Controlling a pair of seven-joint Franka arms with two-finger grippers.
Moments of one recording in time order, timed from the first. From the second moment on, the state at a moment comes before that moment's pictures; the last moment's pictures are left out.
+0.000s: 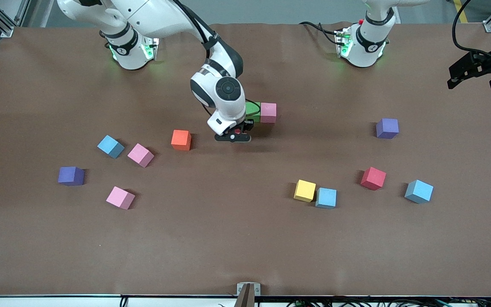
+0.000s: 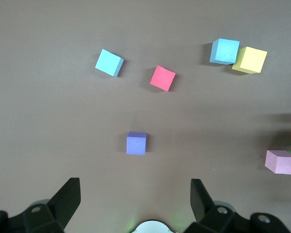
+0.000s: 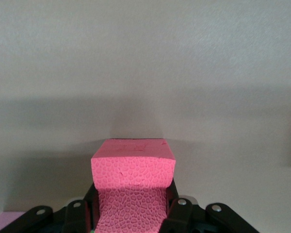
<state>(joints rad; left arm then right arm) -0.02 -0.11 -0.03 -1.58 0.03 1.45 -0.01 0.69 0.57 0.17 -1.83 -0.03 2.33 0.88</state>
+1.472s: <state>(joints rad) -0.02 -0.10 -0.03 -1.58 0.03 1.45 -0.01 0.70 0.57 0.17 -1.84 -0.04 2.34 0.86</state>
